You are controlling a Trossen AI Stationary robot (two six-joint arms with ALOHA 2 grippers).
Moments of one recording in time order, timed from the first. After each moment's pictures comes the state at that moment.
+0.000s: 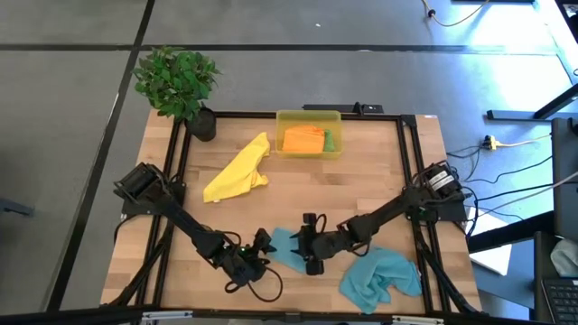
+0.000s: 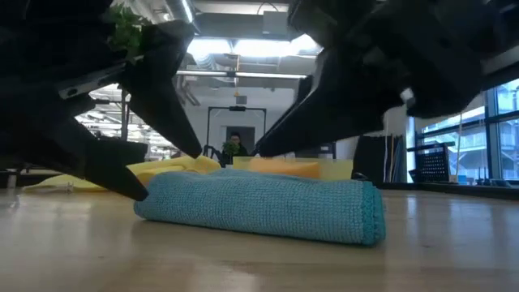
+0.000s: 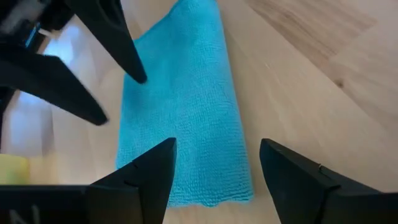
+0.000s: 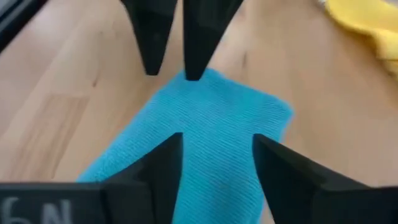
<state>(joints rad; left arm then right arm) -0.67 1.85 0.94 0.01 -0.58 0.26 0.46 1.93 1.00 0.26 0.37 0.13</state>
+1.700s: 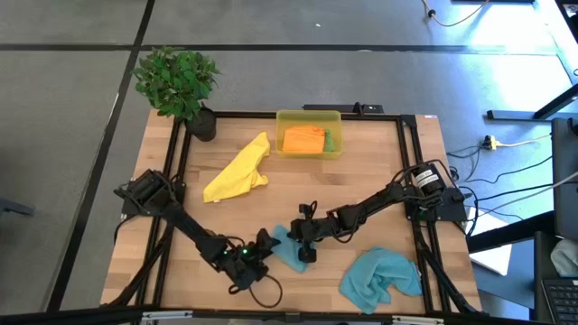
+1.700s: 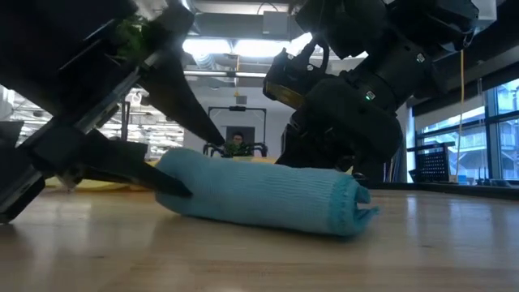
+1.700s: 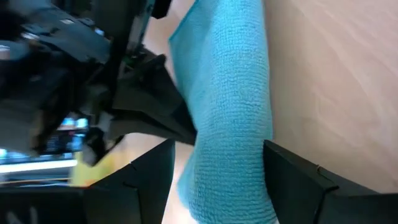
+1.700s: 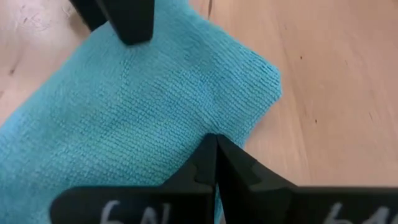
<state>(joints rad) -0.67 1.94 0.94 0.09 -0.85 0.50 0.33 2.03 1.00 0.25 0.18 0.25</state>
